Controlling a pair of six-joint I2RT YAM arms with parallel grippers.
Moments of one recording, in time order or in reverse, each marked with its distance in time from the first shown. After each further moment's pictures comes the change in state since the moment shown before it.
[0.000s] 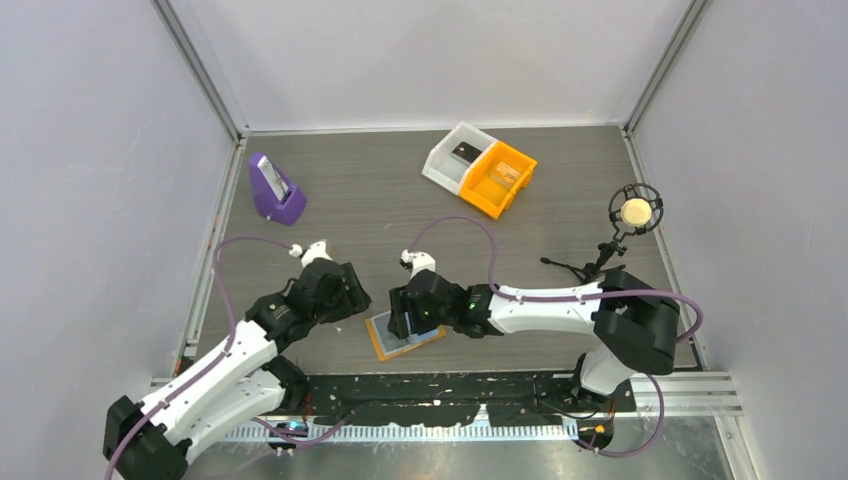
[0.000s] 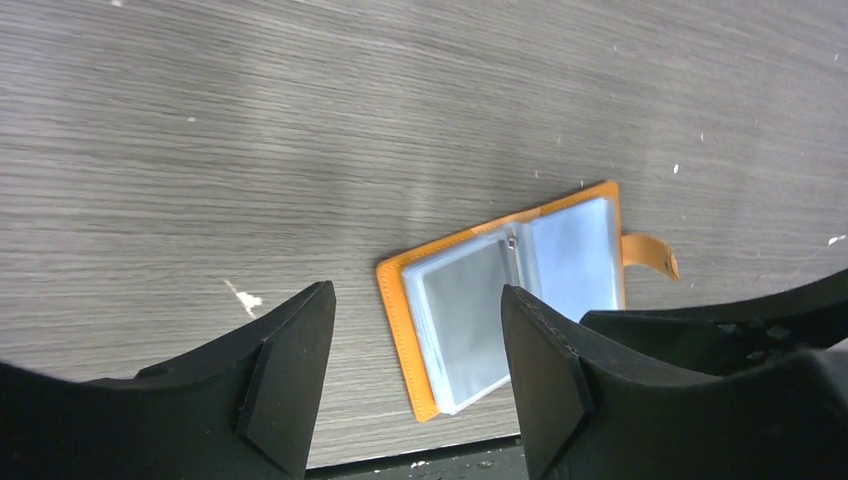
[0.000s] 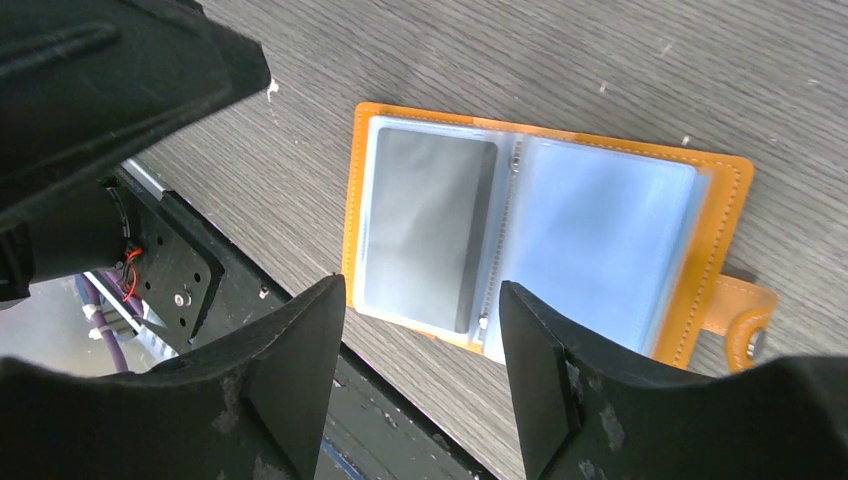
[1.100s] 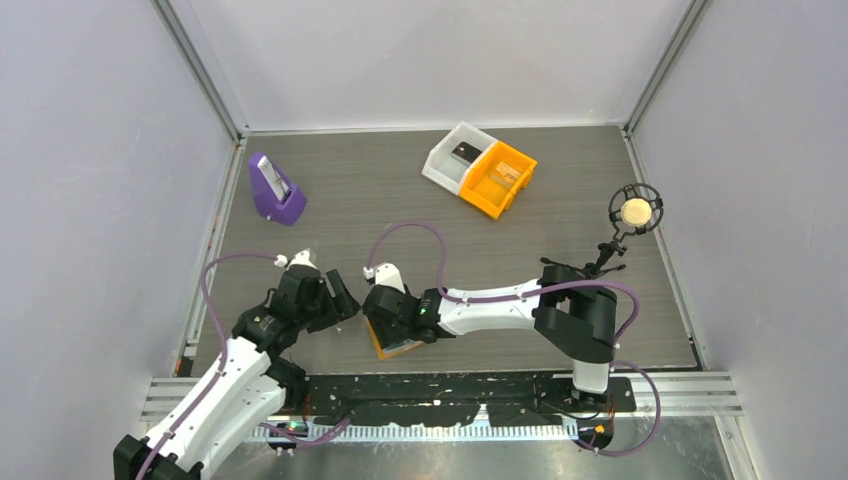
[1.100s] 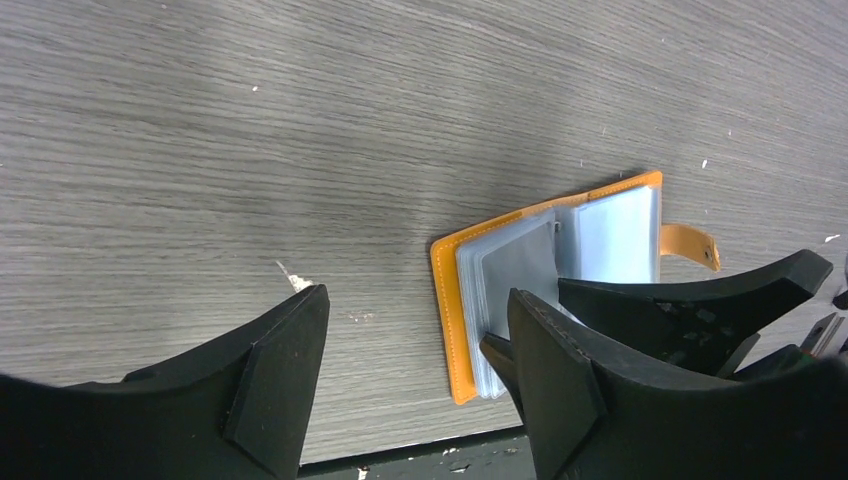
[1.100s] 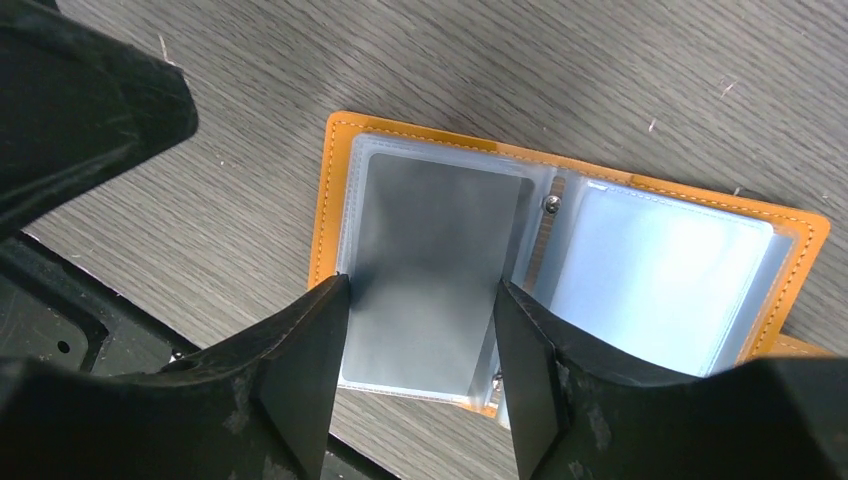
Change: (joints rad) left arm 0.212 -0.158 -0.089 -0.061 0.160 0.091; right arm 0.110 0.298 0.317 -0.253 0.192 -0.080
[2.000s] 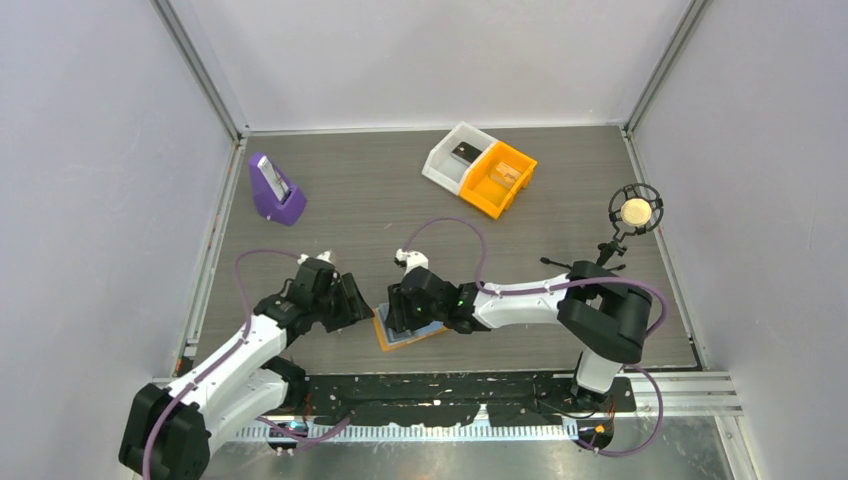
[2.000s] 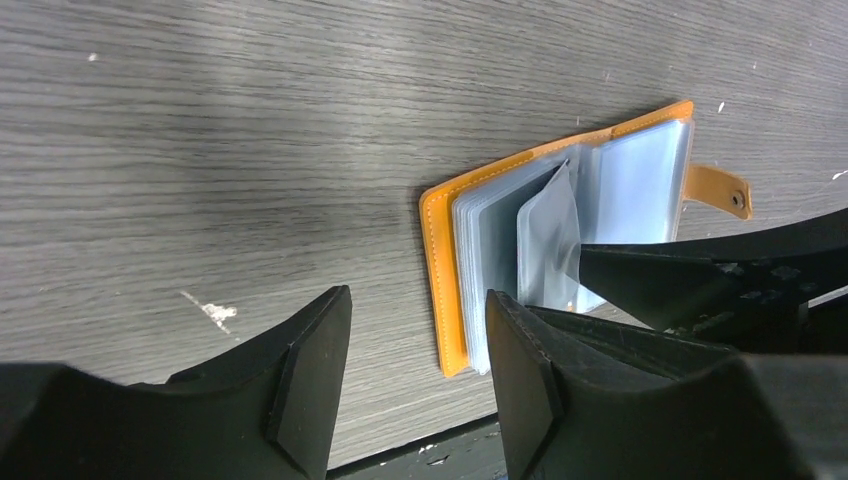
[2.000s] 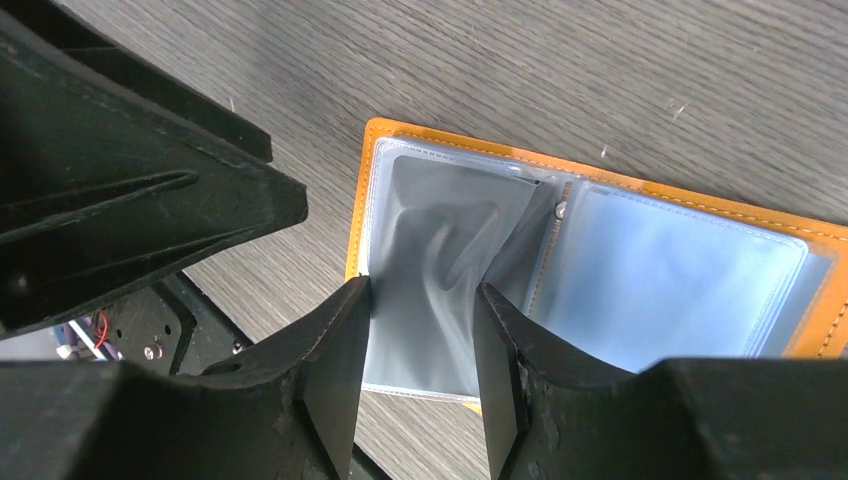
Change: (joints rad) left arm 0.000 0.227 -0.044 0.180 0.175 0.000; right arm -0.135 -0.137 -0.274 0.364 -0.209 0.064
